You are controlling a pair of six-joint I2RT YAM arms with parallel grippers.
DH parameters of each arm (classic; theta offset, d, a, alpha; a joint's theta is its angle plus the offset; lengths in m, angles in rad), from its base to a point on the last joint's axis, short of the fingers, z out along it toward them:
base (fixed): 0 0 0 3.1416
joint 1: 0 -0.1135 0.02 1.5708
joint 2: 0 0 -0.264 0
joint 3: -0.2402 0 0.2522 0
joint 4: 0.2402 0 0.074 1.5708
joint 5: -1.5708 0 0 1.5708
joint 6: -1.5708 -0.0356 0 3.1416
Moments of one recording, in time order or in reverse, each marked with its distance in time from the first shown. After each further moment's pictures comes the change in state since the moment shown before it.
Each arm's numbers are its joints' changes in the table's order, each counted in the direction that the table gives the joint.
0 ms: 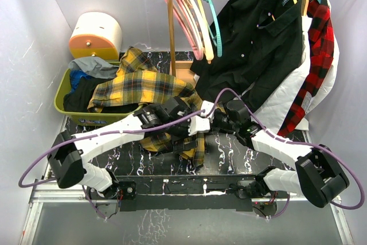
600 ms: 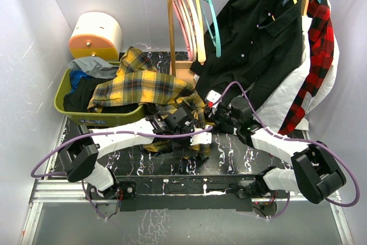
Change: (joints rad) left arm 0.062 0.107 0.079 -0.057 0.106 -0.145; right arm 0.062 0.031 0.014 -0.197 -0.037 -0.192
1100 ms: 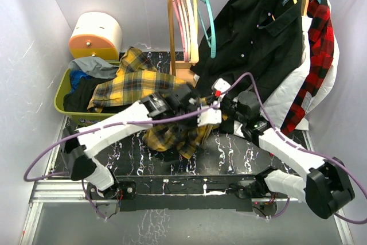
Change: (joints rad) left arm -0.003 0.057 -0.327 0.235 0.052 0.029; right arm 0.000 -0.115 -0.052 0.060 -0.015 -0.139
